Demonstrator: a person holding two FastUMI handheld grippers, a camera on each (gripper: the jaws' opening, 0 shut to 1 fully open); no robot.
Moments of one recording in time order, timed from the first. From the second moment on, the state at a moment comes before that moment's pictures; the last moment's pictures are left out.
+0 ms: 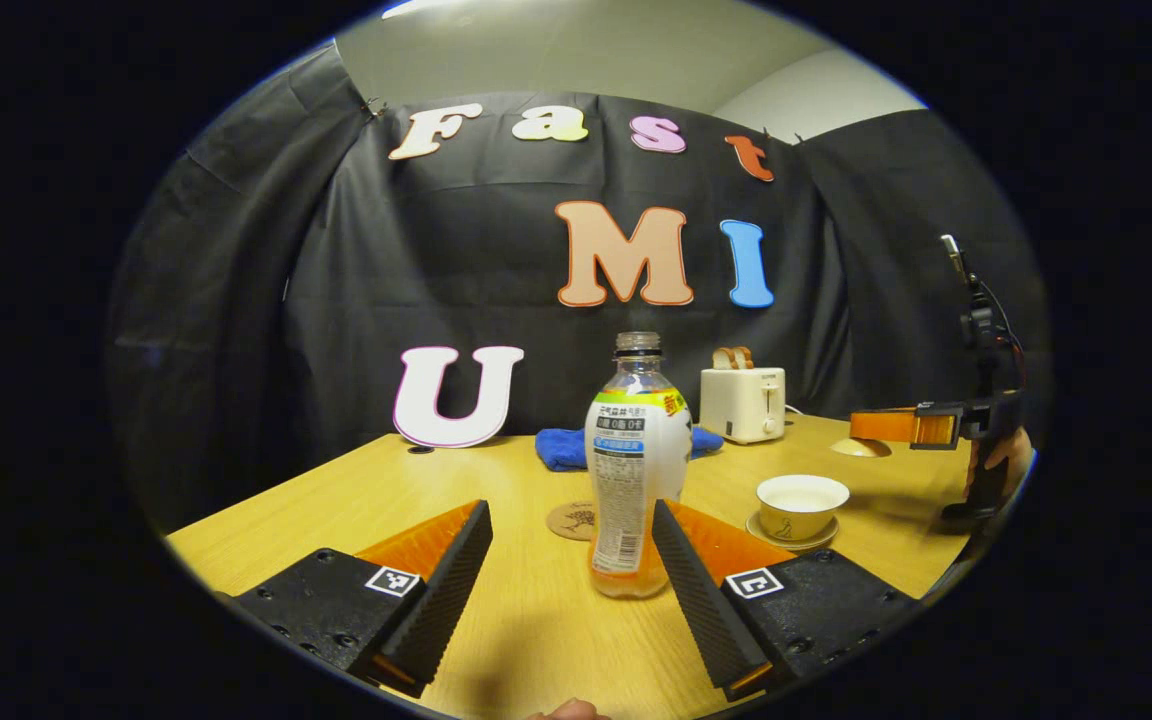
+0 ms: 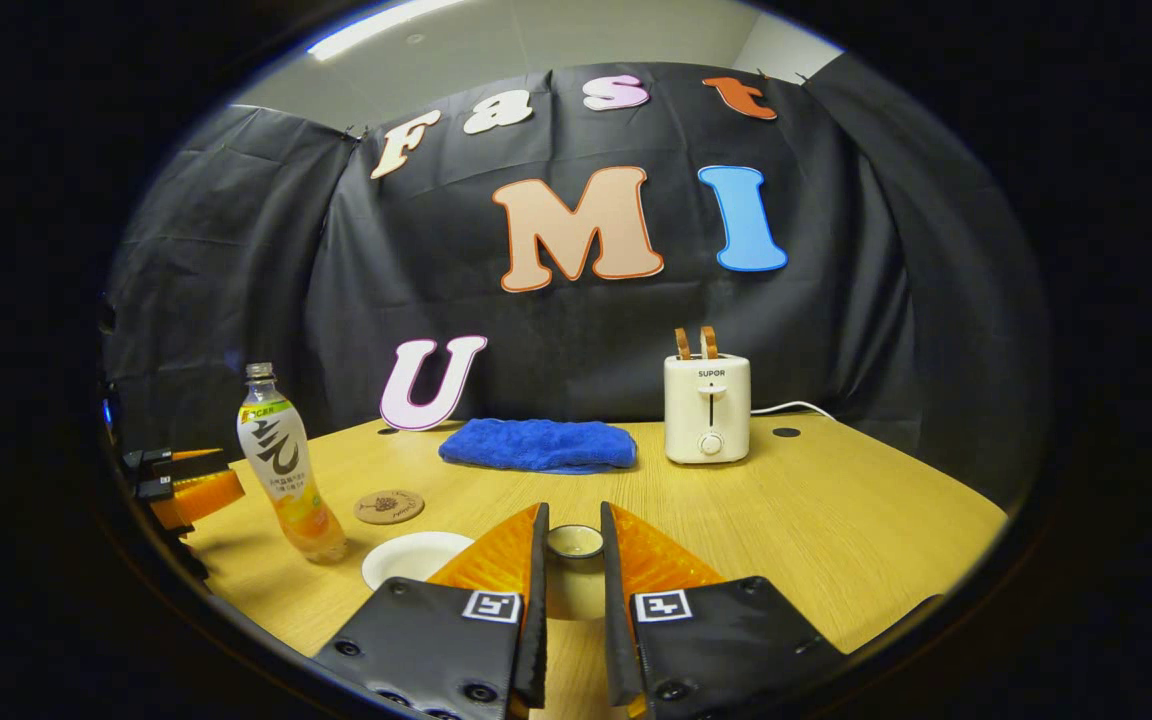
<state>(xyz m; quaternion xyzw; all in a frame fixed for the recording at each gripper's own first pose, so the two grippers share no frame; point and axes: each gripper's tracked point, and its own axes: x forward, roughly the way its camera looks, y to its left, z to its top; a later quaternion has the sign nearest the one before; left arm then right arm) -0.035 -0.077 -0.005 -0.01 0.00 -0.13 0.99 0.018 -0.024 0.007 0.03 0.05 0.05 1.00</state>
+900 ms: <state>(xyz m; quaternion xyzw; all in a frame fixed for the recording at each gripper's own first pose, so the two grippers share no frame) 0.008 -0.127 -0.017 -0.01 0.03 -0.16 0.99 0.012 -0.049 0.032 0.04 0.03 0.04 1.00</state>
